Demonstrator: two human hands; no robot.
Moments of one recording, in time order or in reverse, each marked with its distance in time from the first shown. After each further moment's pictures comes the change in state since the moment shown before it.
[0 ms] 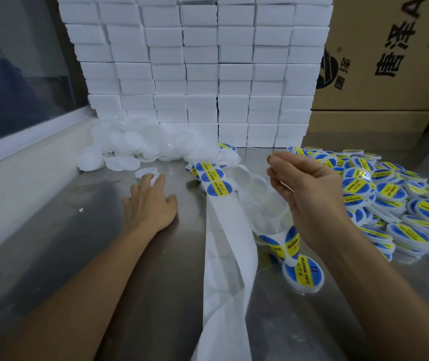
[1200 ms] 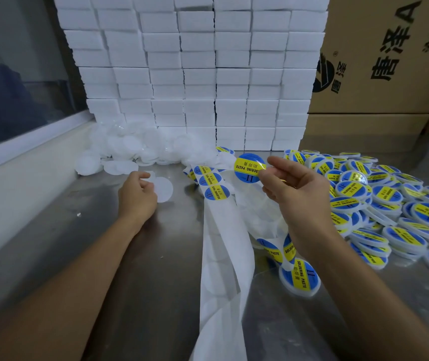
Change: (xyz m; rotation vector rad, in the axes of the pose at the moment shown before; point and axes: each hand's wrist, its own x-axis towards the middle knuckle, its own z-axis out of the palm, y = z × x) left_hand 0.033 -0.022 0.011 -0.778 0.178 -0.191; right_hand 0.002 0.013 -0.001 -0.191 -0.008 -0.132
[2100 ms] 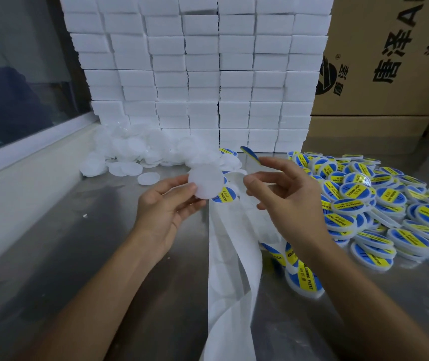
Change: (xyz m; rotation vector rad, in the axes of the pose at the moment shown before) left_hand -0.095 0.083 -0.024 -1.019 -0.357 -0.237; right_hand -0.014 -0.001 0.011 -0.084 -0.150 -0.144
